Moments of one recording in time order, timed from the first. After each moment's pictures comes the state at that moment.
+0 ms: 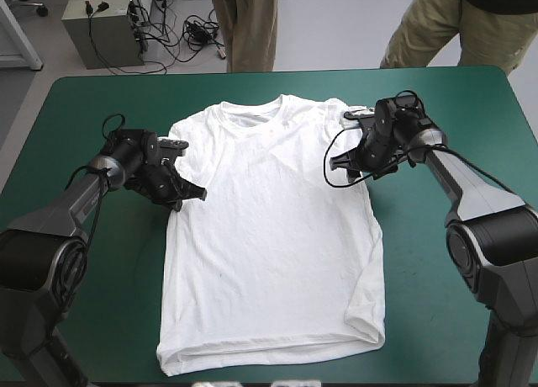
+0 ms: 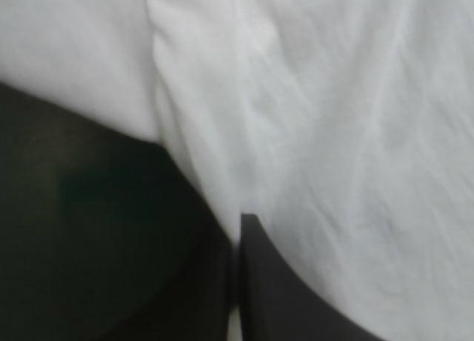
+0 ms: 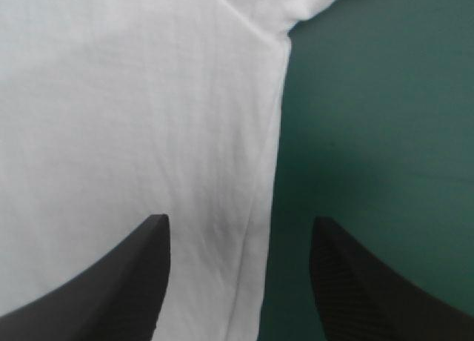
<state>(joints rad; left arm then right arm) -0.18 1.86 -1.35 -0.10 0.99 0.11 0.28 1.99 -1.68 0.08 1.06 0.04</state>
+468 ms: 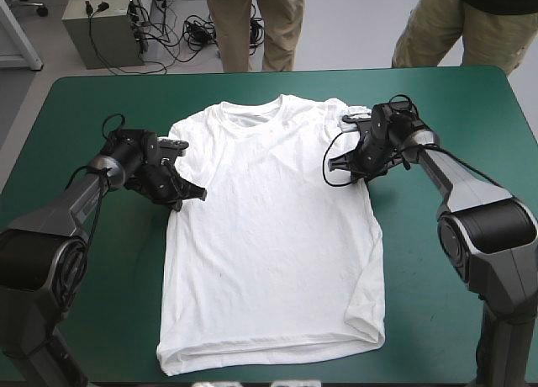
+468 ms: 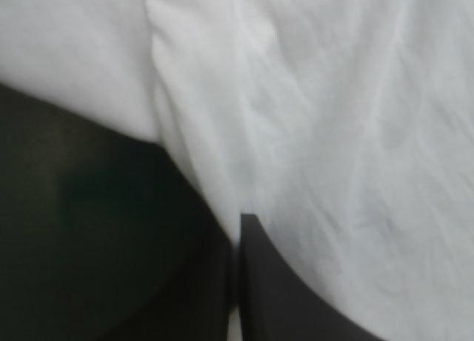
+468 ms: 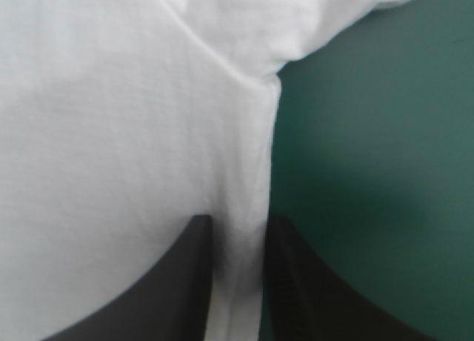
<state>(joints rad) -0.17 1.86 -1.35 -0.10 0.99 0.11 0.27 2.07 -1.70 0.10 1.01 0.03</state>
